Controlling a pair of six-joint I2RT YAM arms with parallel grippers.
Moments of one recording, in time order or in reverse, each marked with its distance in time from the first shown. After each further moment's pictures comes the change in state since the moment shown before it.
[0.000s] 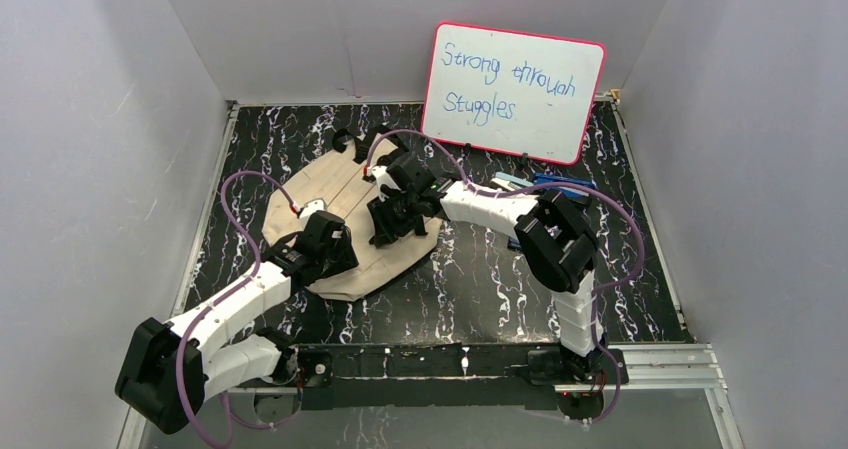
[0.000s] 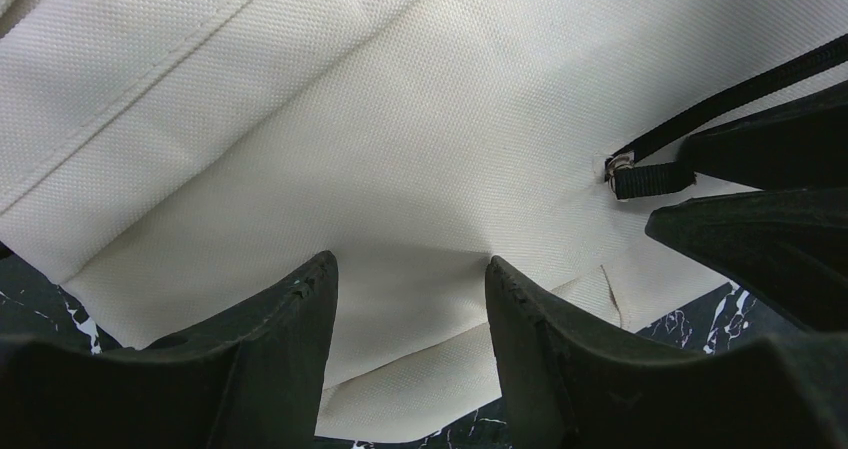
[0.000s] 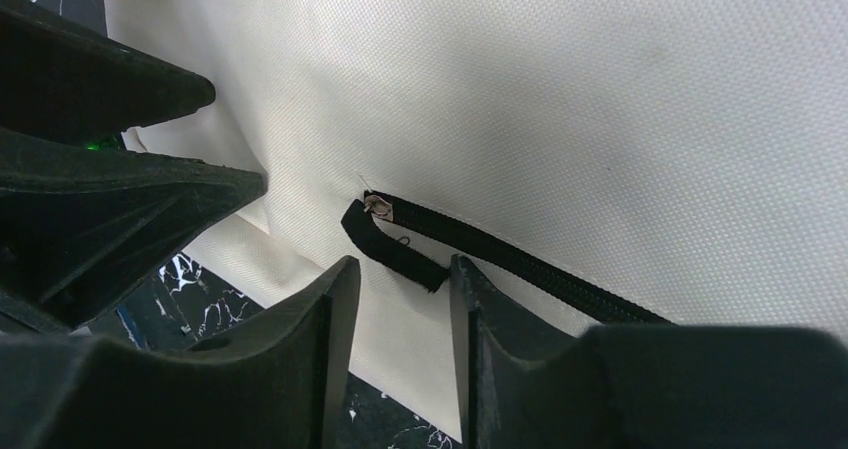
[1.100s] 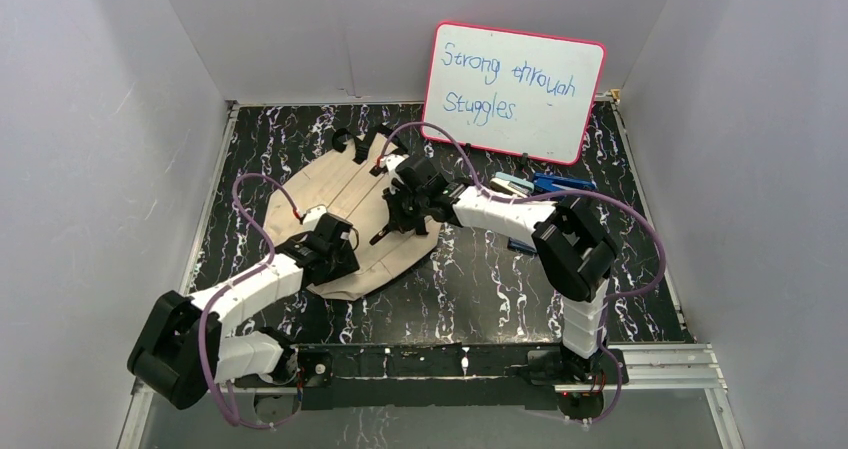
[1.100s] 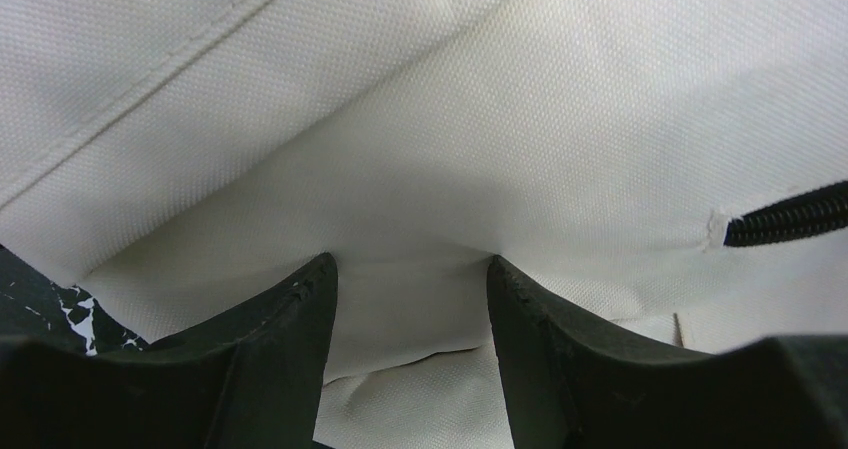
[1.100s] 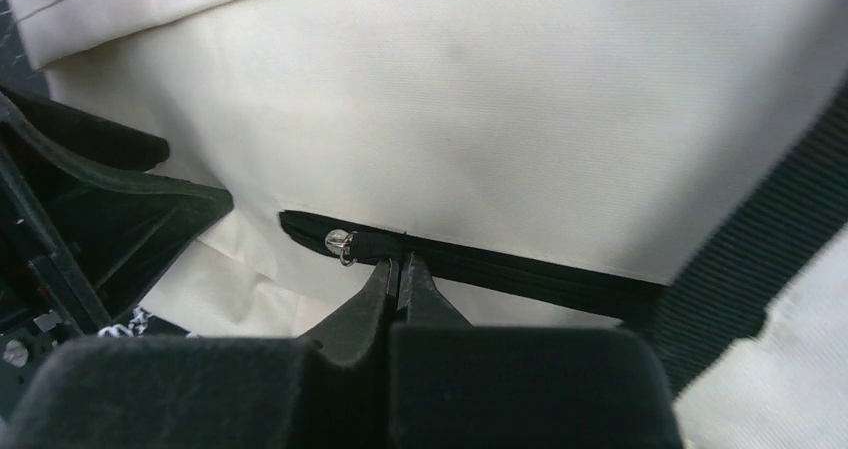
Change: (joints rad) left arm 0.000 0.115 -0.019 0.020 -0.036 -0.043; right arm -0.006 -0.107 -0.118 0.118 0.212 0.048
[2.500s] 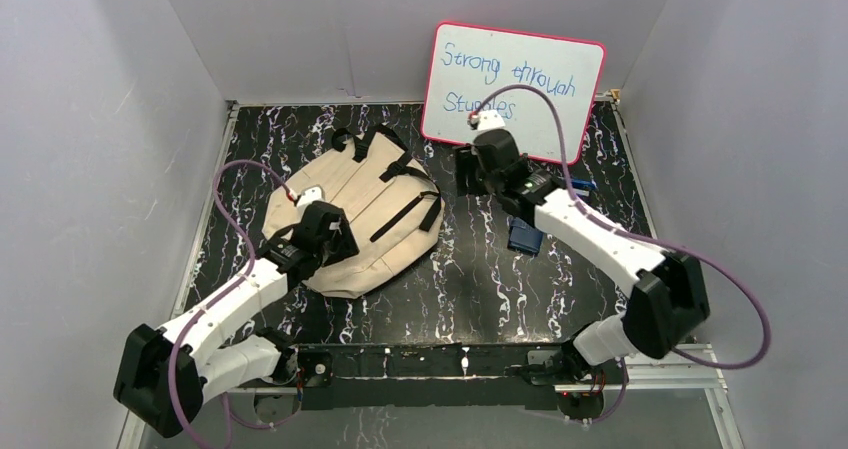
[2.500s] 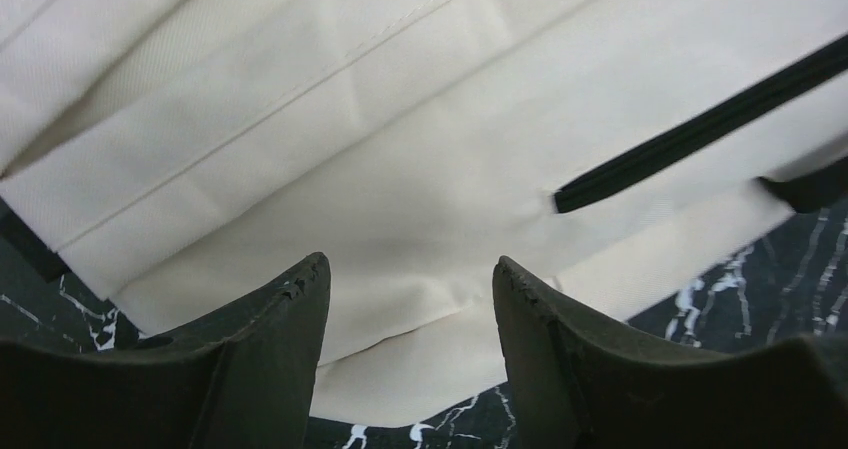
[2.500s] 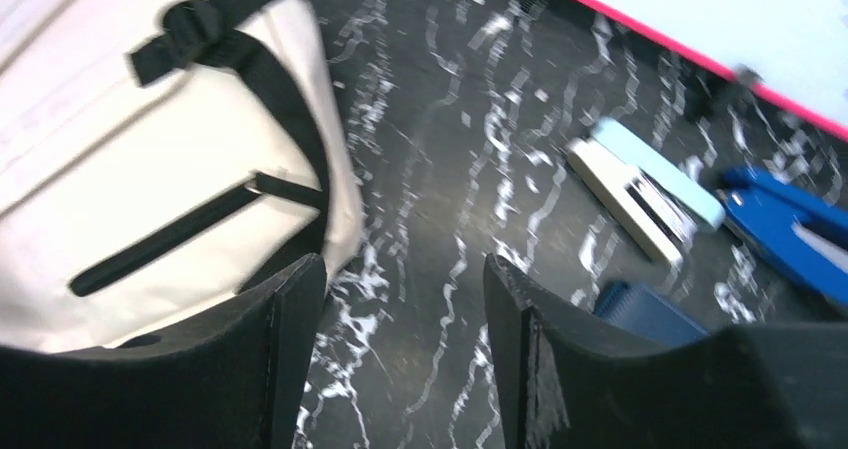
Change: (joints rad) left arm 0.000 -0.122 0.061 -0.028 -0.016 0.050; right arm -0.188 -0.417 -0.147 -0.105 0.449 0.013
